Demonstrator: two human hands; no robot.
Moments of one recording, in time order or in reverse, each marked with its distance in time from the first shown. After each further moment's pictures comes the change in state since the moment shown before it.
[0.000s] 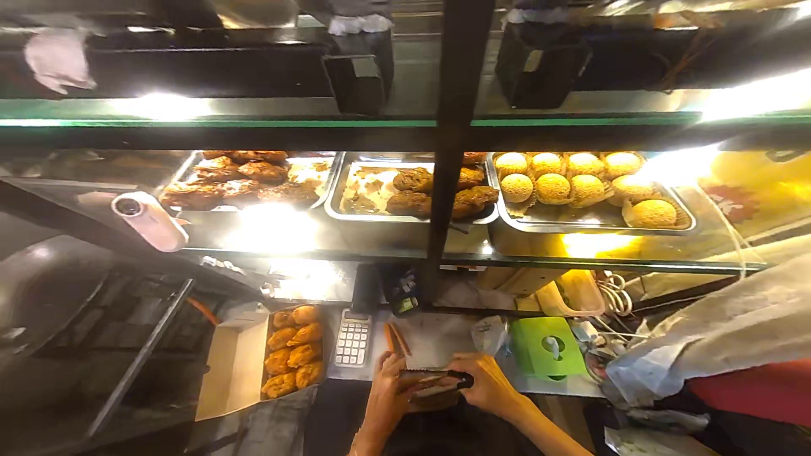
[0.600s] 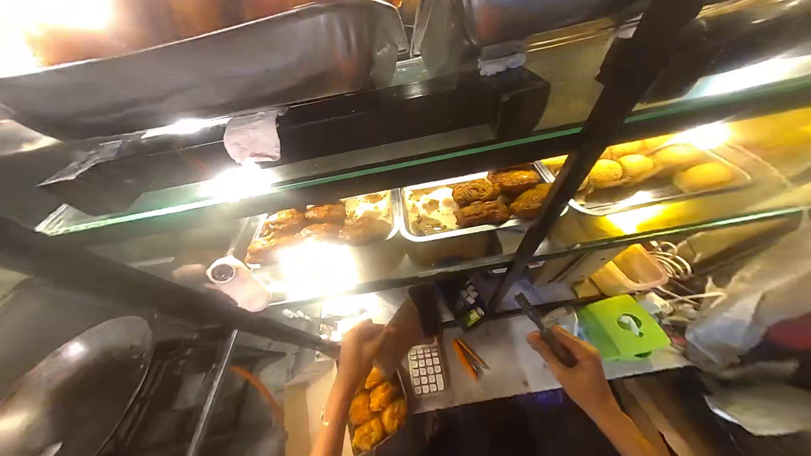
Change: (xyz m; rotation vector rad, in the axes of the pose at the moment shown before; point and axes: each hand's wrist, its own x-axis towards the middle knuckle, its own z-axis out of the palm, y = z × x) left_hand 0.106 -0.151 -0.220 -0.124 -0.082 -0.126; right_hand 0.047 -0.081 0.030 0.055 0.880 0.273
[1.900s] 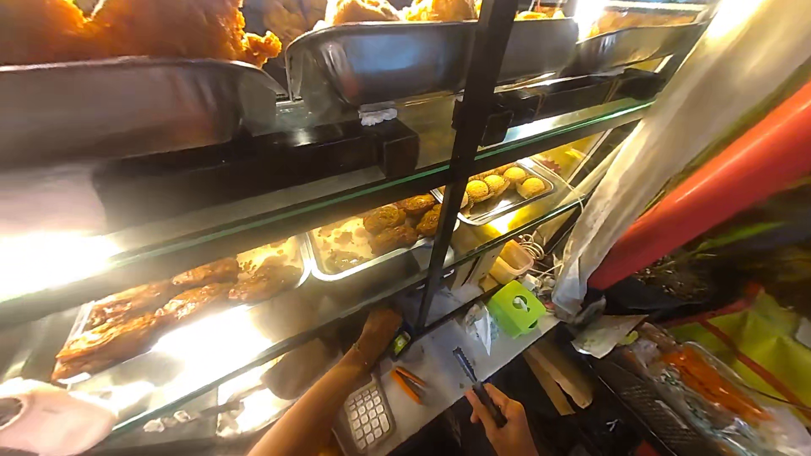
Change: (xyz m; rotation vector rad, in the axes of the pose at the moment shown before) left_hand 0.129 0.095 0.168 0.847 -0.841 0.337; right_hand -0.103 -0.033 0.021 -0.019 0.104 0.344
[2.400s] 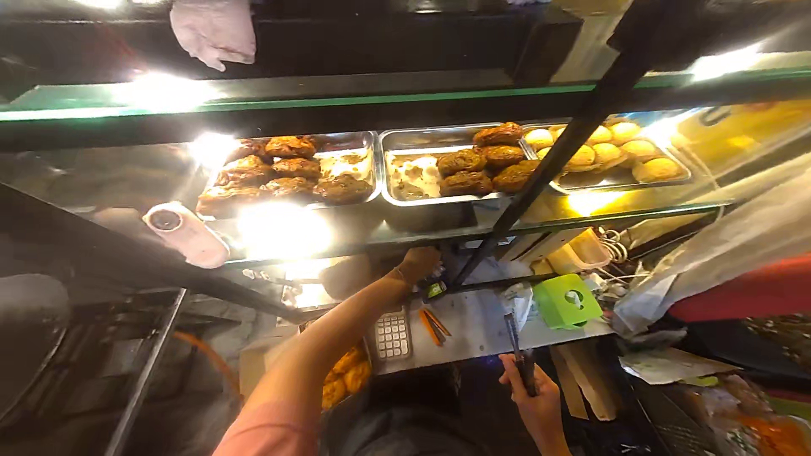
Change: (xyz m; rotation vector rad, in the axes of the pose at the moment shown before) left_hand -0.019 -0.007 -0.022 -0.263 -0.036 -0.115; right_hand 0.001 0.013 -0.018 0.080 -0.005 -0.015
